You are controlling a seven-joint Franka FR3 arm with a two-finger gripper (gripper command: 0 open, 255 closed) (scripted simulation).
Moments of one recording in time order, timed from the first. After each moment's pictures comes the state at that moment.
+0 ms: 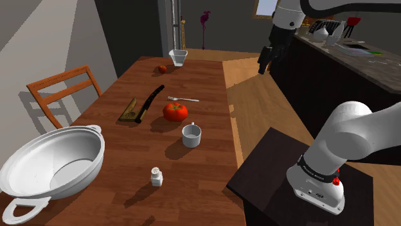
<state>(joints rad) 0.00 -0.83 -0.05 -2.44 -0.08 1.69 0.15</state>
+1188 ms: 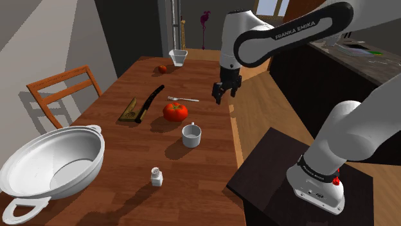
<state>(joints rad) 0.07 -0.34 0.11 -2.43 -0.01 2.09 0.36</state>
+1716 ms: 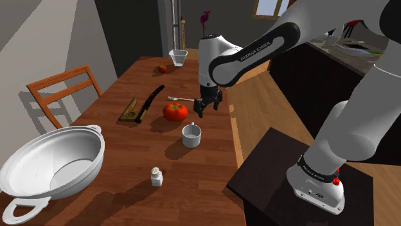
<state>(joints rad) 0.09 -0.03 0.17 -2.31 -0.03 2.23 0.47</state>
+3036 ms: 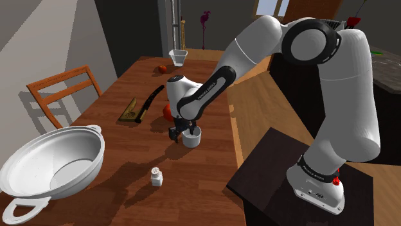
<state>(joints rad) 0.19 0.55 0.17 -1.95 -0.13 2.38 0.64</state>
